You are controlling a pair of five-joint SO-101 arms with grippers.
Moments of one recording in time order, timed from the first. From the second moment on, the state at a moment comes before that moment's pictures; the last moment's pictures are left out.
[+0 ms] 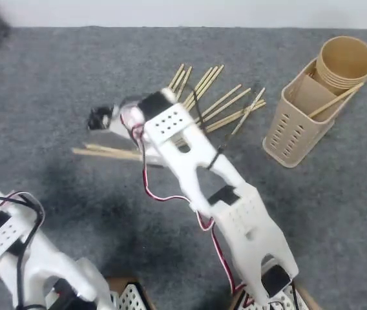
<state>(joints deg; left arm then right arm) -55.8 -33.6 66.9 42.2 7.0 -42.5 42.5 -54.6 100.6 44.4</state>
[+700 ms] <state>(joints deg) -55.8 -33.6 66.9 42.2 7.0 -9.8 -11.9 -56.4 100.7 21.7</state>
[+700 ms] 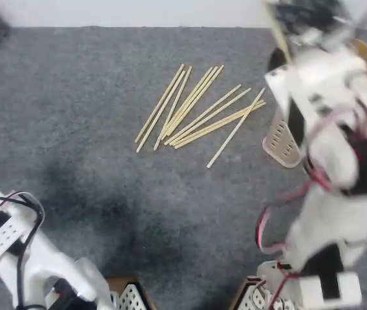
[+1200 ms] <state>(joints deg) -55.8 -33.6 66.9 42.2 7.0 0.7 -40.1 7.9 55.3 12.9</state>
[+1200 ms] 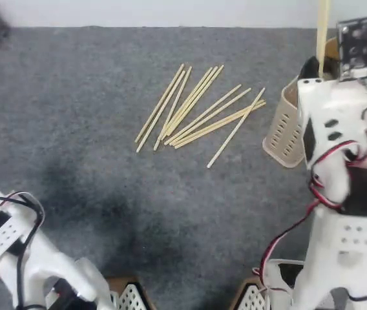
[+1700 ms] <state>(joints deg) -55.8 -33.6 67.3 40.7 7.0 1.7 -45.7 51.7 8.0 12.7</state>
